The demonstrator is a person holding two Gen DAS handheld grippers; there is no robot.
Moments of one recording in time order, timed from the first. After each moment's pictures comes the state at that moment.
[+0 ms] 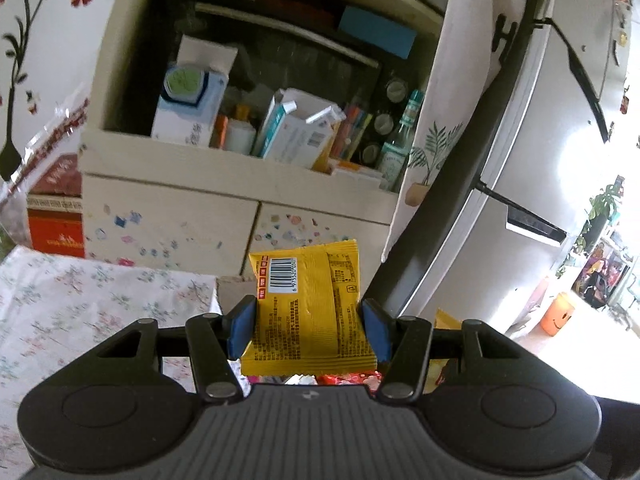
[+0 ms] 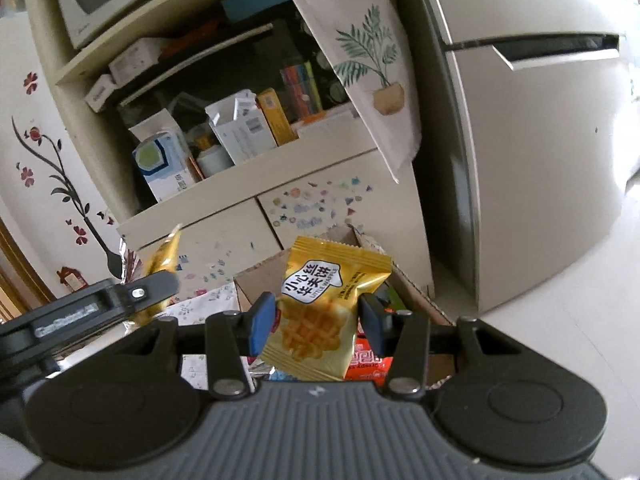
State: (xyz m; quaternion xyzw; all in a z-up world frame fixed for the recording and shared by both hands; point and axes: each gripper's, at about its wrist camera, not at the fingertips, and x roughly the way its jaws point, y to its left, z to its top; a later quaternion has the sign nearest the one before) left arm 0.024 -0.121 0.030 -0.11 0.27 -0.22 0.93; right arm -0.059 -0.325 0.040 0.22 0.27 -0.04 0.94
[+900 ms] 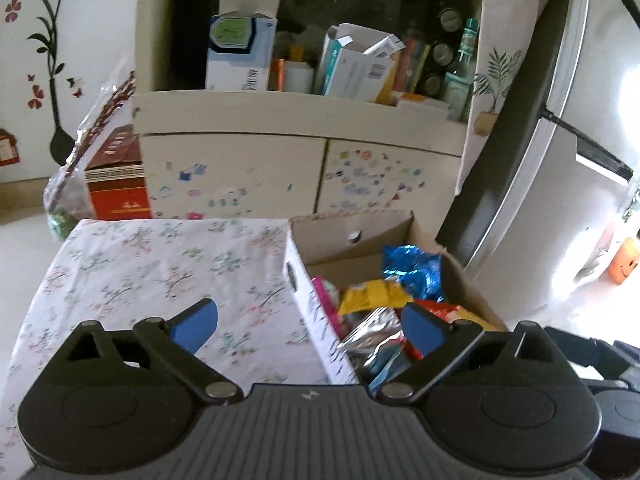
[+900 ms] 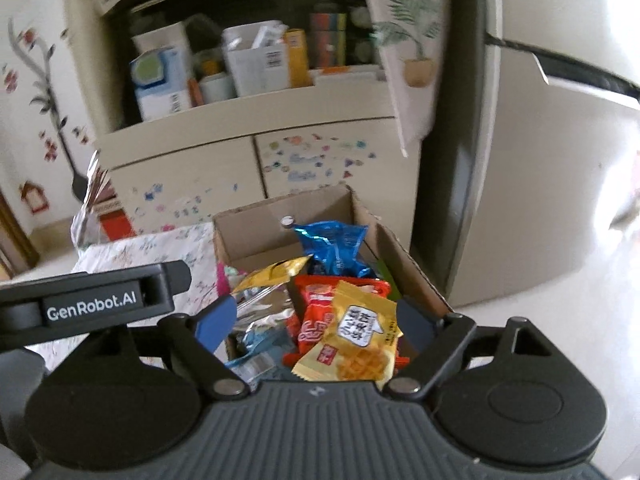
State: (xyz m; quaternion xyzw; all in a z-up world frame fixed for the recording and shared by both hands) left arm 0.019 -0.116 0.018 -0.02 0.35 -0.12 0.93; right arm -0.036 -0.270 0.025 0.08 0.34 -0.05 0.93
